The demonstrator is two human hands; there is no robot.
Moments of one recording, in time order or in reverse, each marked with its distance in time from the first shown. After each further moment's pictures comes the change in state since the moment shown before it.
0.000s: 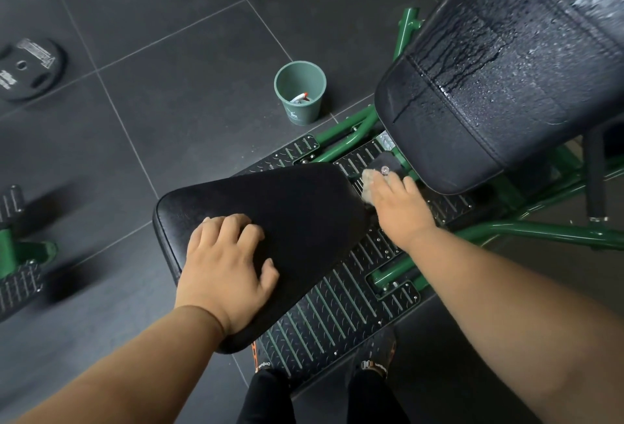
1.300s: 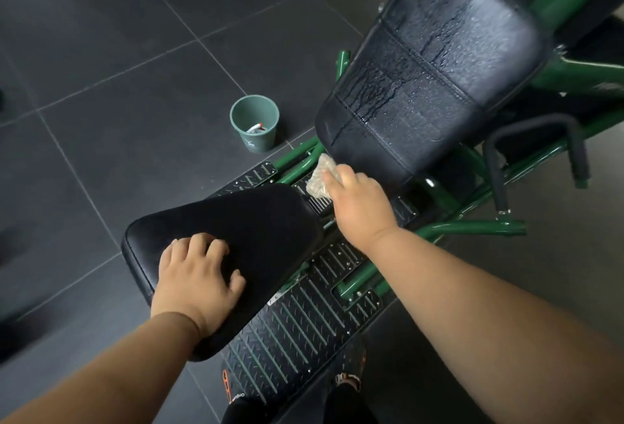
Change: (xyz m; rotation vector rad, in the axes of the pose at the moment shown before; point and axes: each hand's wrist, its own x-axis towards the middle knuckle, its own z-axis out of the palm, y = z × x) left_hand -0.001 0.004 -0.003 0.007 0.038 -0.023; right_hand -0.060 0.031 -0.093 0.398 0.473 0.166
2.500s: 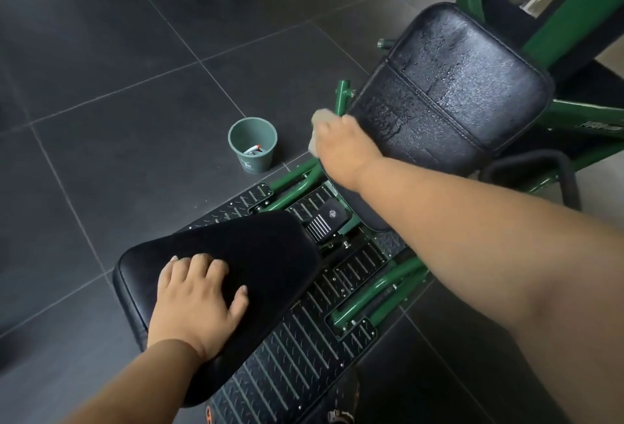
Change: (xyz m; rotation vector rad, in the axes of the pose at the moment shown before) left_hand 0.020 -0.004 0.010 -0.019 0.035 0.033; right_hand 0.150 0.024 -0.050 -0.667 -0.088 -0.315
